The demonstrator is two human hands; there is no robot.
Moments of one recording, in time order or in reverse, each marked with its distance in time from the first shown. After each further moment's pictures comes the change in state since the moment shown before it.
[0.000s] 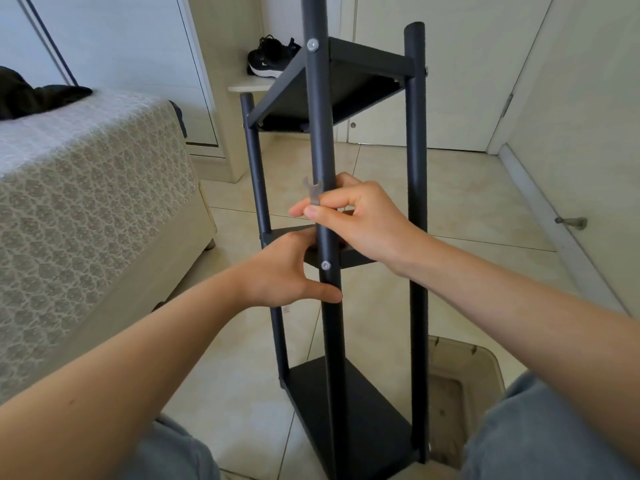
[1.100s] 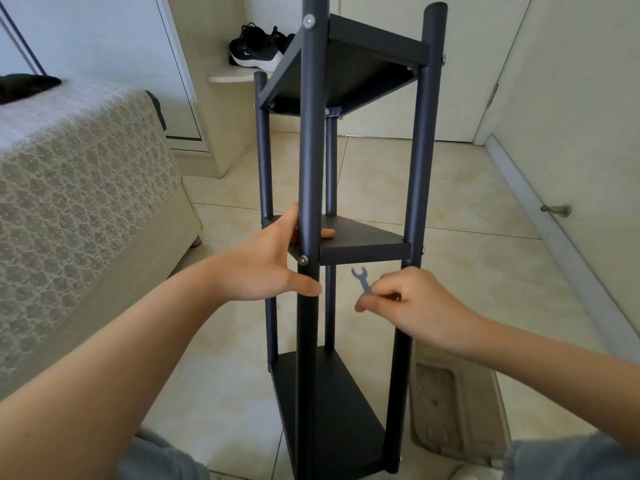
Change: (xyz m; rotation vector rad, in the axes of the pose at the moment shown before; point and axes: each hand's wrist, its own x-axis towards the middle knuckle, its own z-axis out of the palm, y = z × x) left_hand 0.002 0.001 -0.008 -0.042 -0.073 -0.070; right_hand -0.087 0.057 -0.006 -0.292 -0.098 0.319
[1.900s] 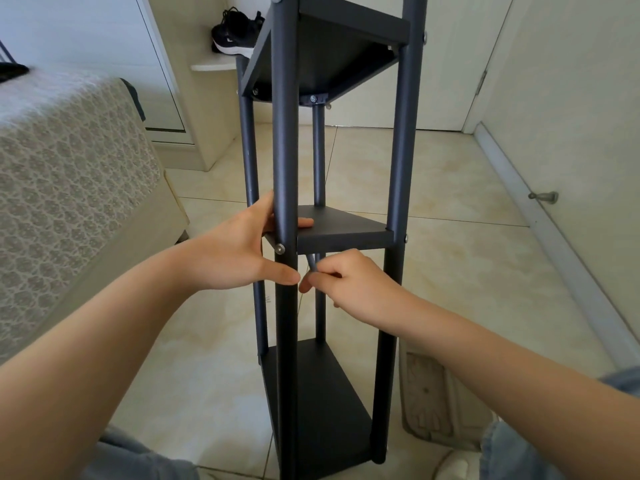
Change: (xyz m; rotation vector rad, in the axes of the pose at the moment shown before) left_hand -0.002 0.000 -0.008 0.021 0.020 0.001; right_hand 0.037 -0.018 0.032 0.161 -0.028 0.007
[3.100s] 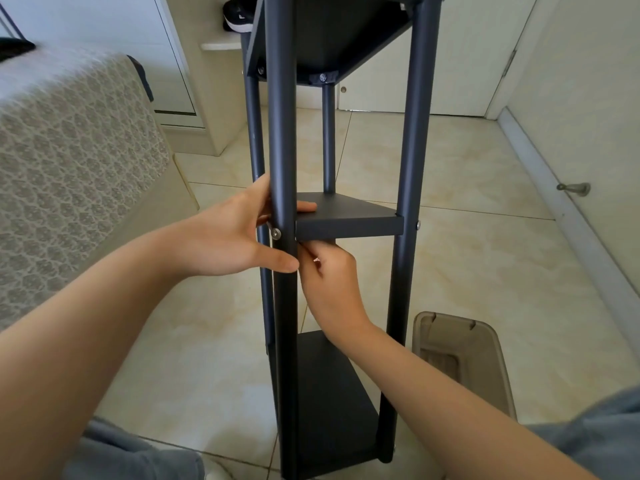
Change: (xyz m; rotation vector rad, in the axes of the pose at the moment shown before) left_hand 0.000 -0.009 -0.010 -0.019 -0.008 -0.007; right_hand 0.036 0.015 0.070 0.403 0.474 -0.222
